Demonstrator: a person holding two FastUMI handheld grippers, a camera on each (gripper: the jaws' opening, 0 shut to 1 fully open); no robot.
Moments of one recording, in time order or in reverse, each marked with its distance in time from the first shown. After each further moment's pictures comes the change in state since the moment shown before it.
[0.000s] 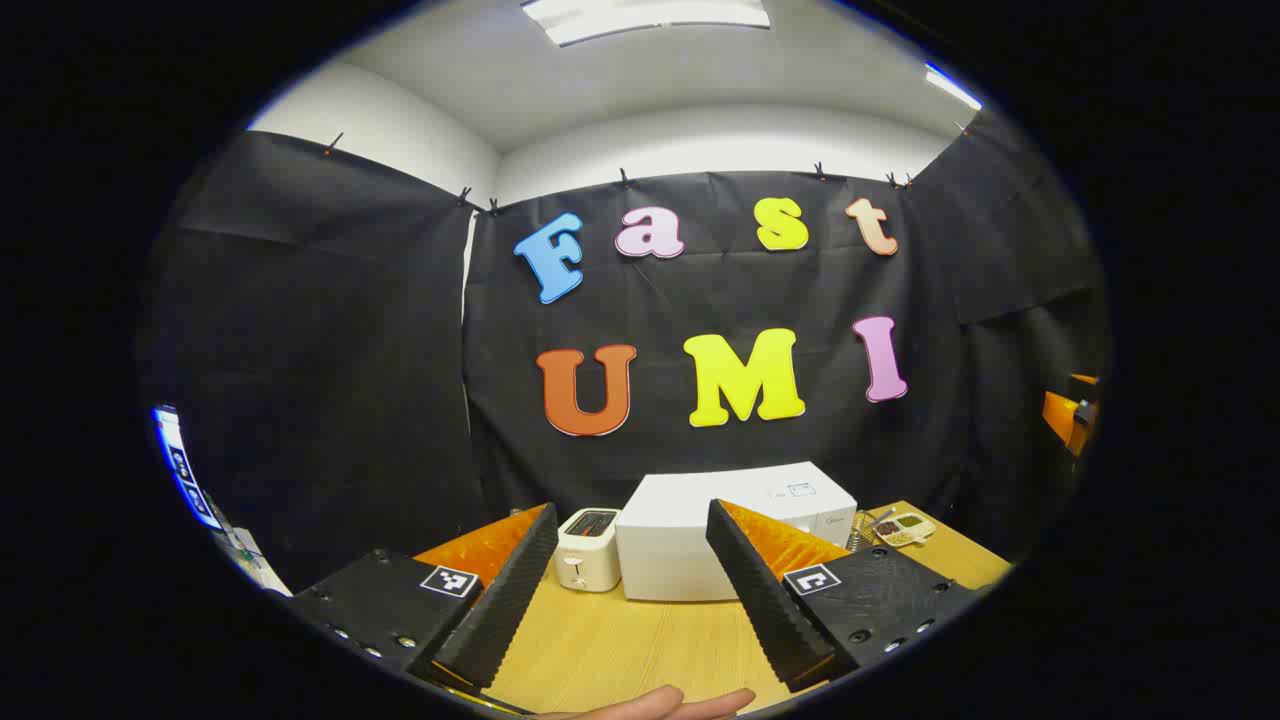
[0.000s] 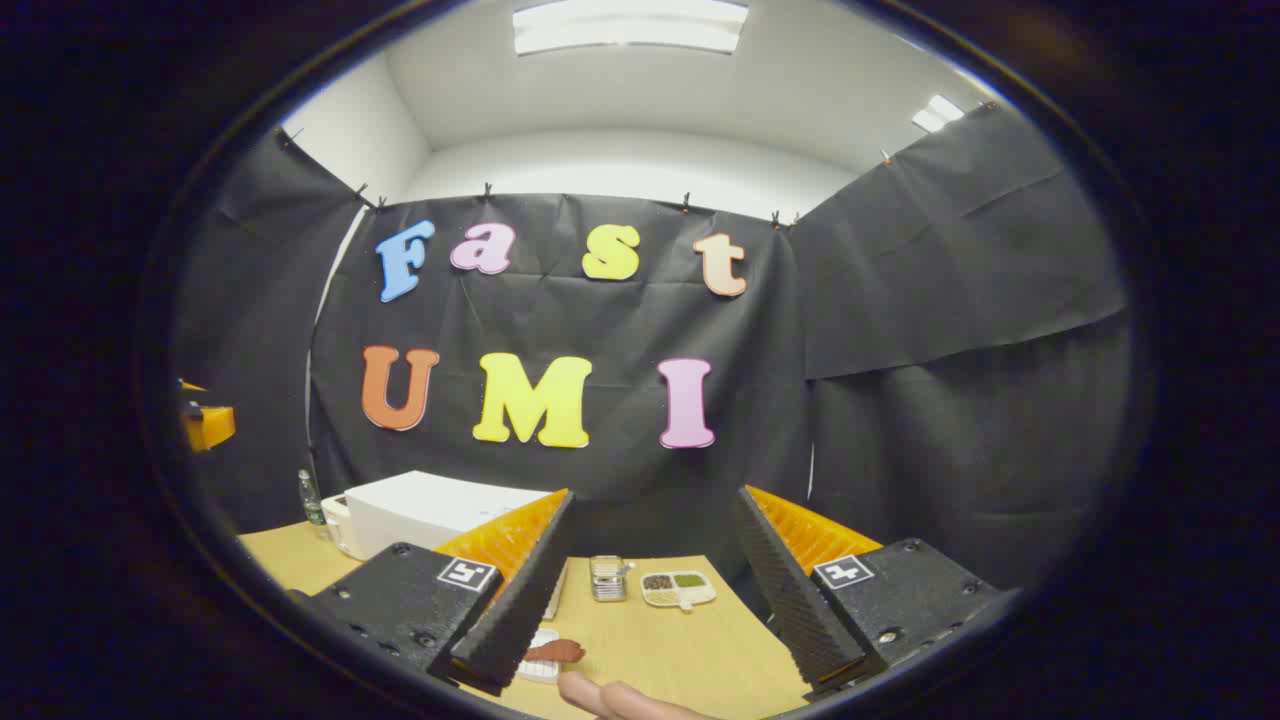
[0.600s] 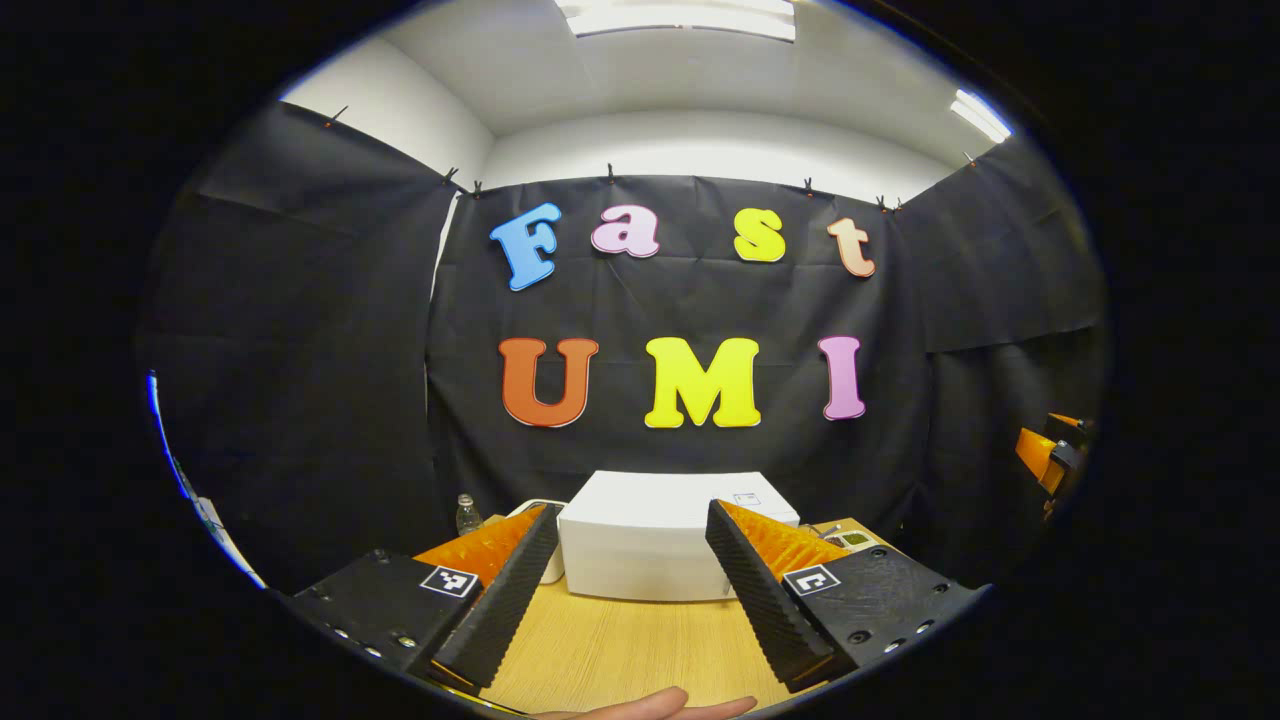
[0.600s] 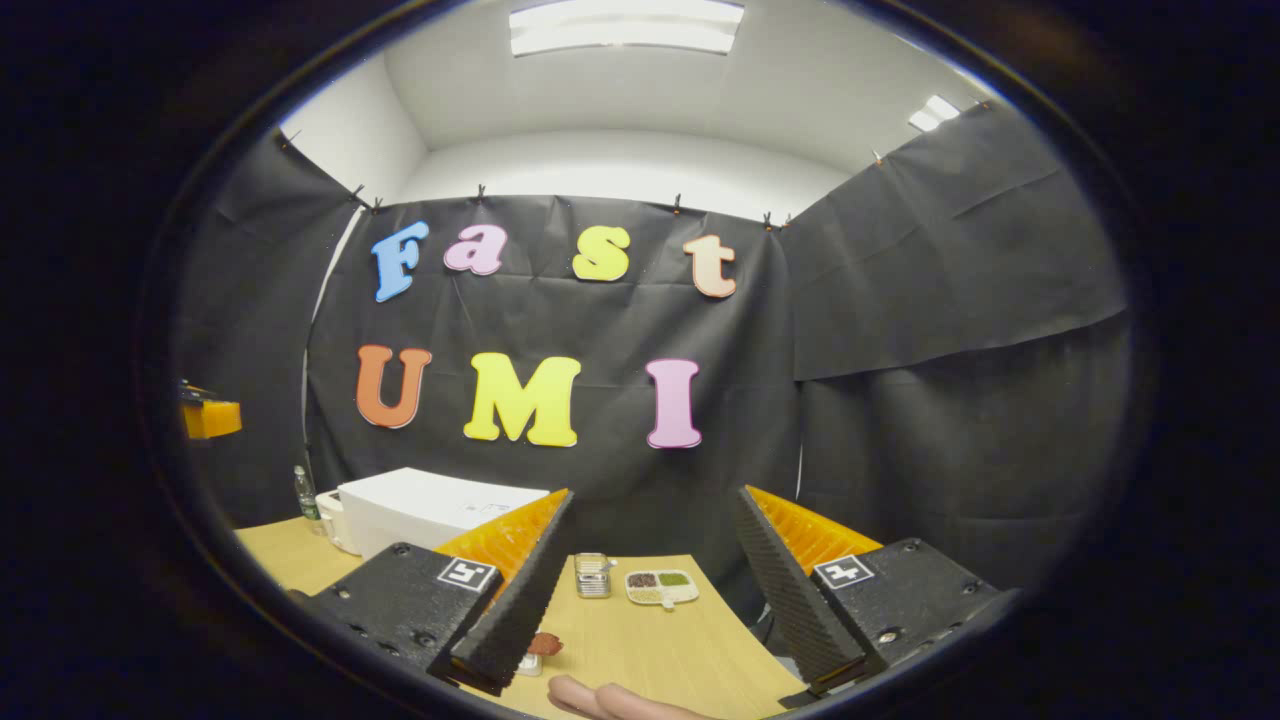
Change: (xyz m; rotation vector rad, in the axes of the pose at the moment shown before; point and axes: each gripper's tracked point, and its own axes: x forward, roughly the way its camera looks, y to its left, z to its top) left arm -0.007 -0.042 0.002 -0.078 0.023 -0.113; right arm -0.013 -0.030 0.002 -0.004 -0.003 -0.004
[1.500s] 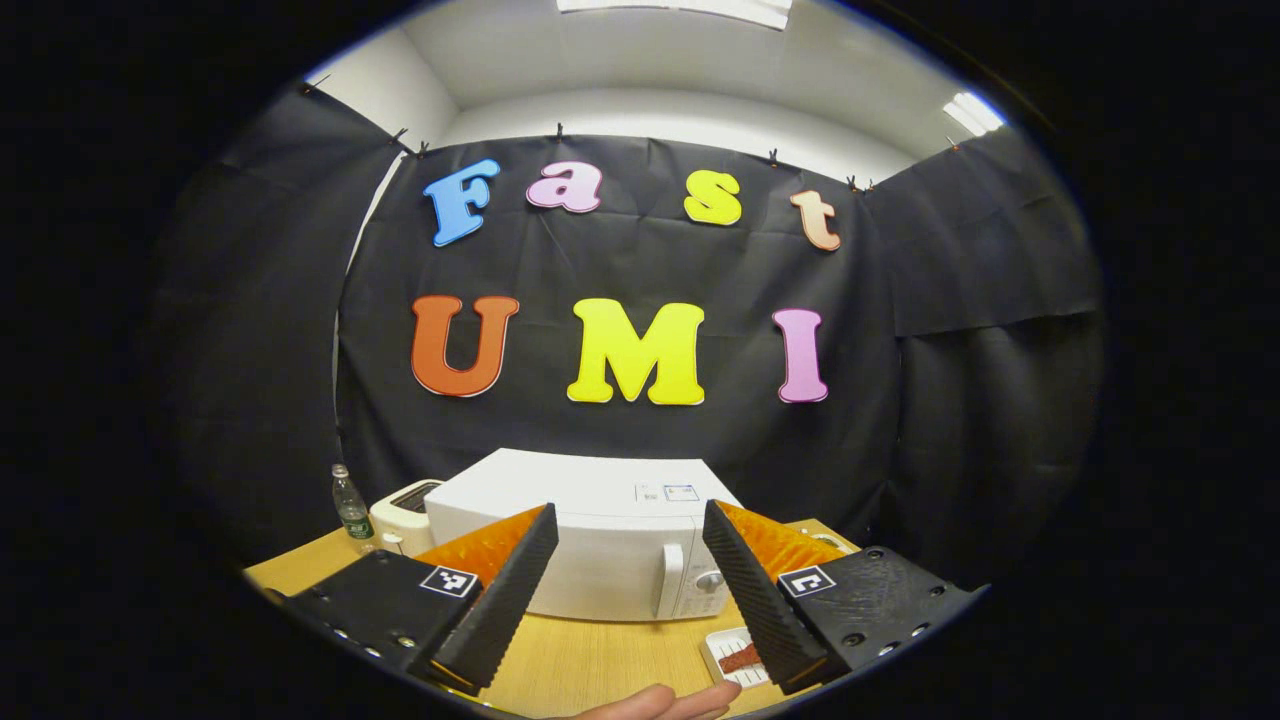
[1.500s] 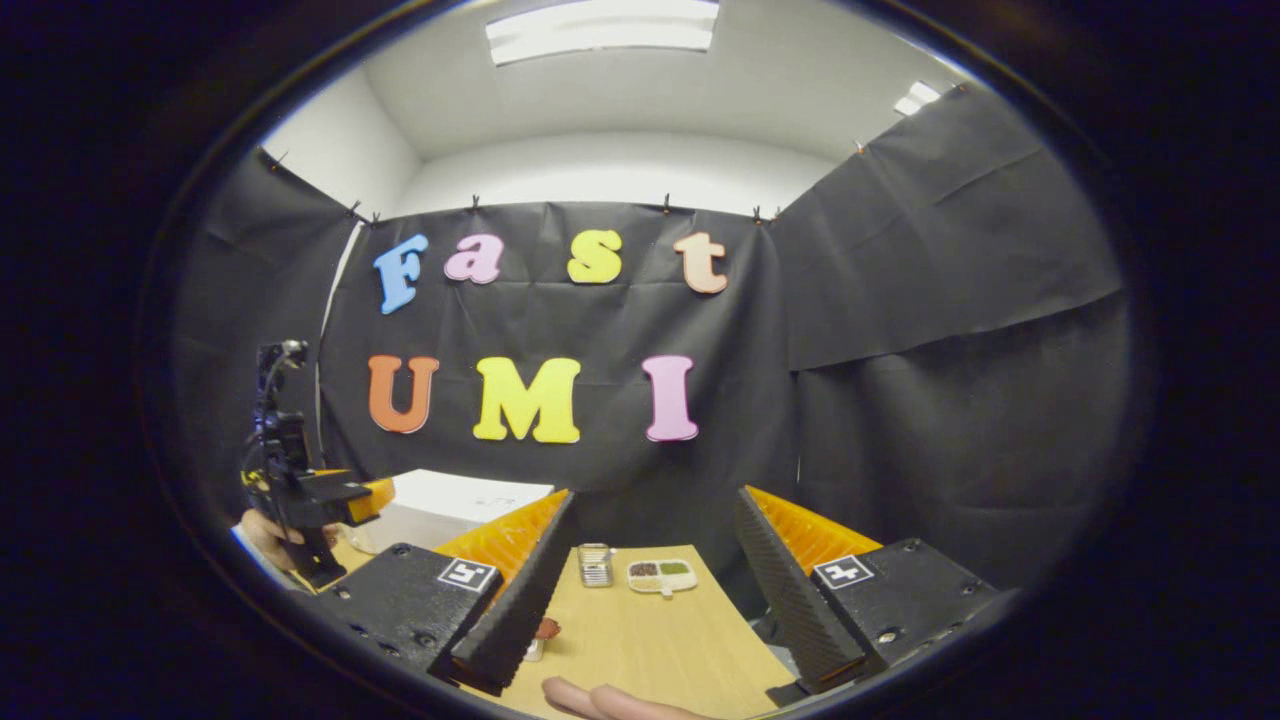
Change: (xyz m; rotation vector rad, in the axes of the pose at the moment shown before) left arm 0.148 -0.108 -0.100 -0.033 0.037 -0.123; right arm -0.040 -0.034 -0.001 0.041 0.016 0.038
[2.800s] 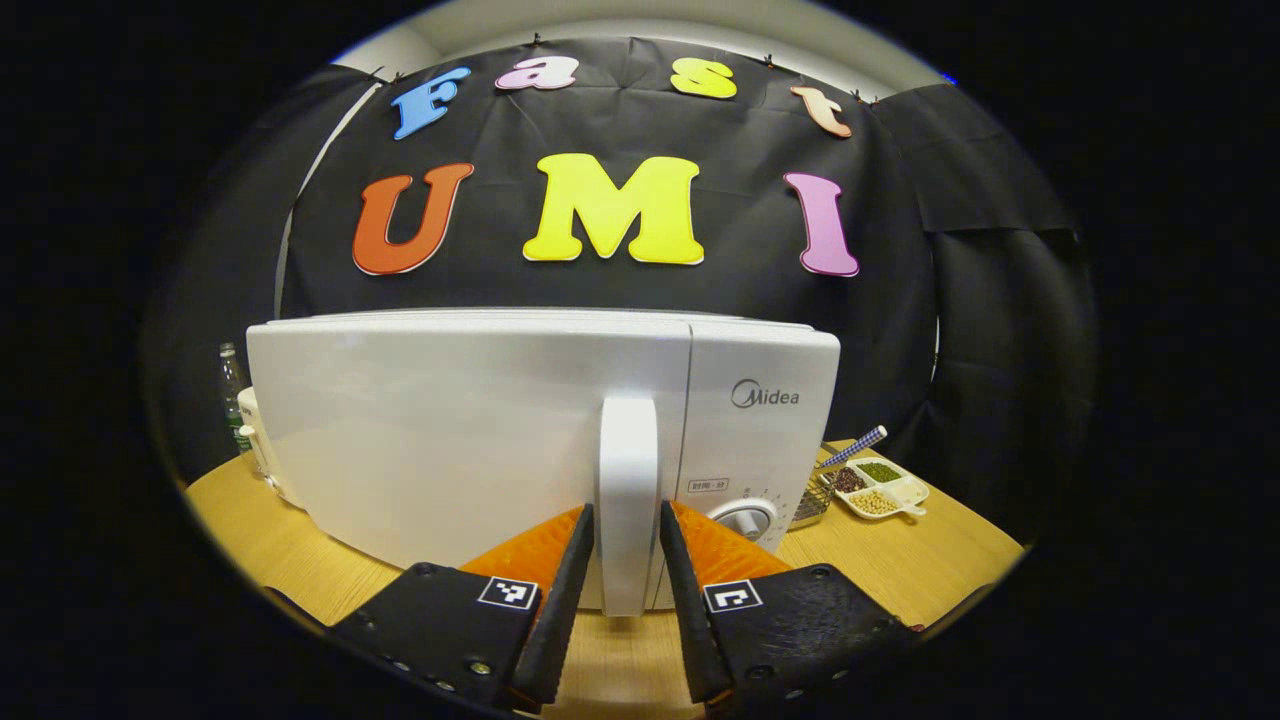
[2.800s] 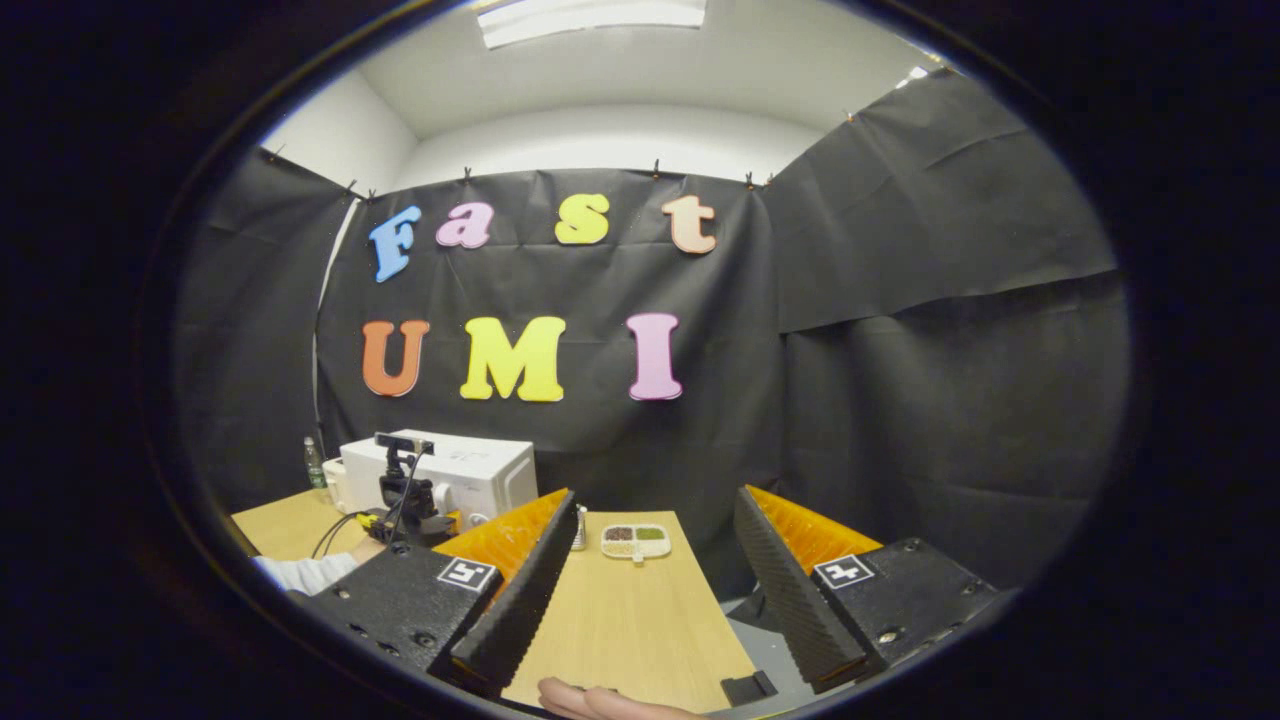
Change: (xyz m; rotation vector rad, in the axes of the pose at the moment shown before) left arm 0.141 -0.040 -0.192 -0.010 0.192 0.002; right arm -0.002 -0.065 -0.057 -0.008 0.102 0.003
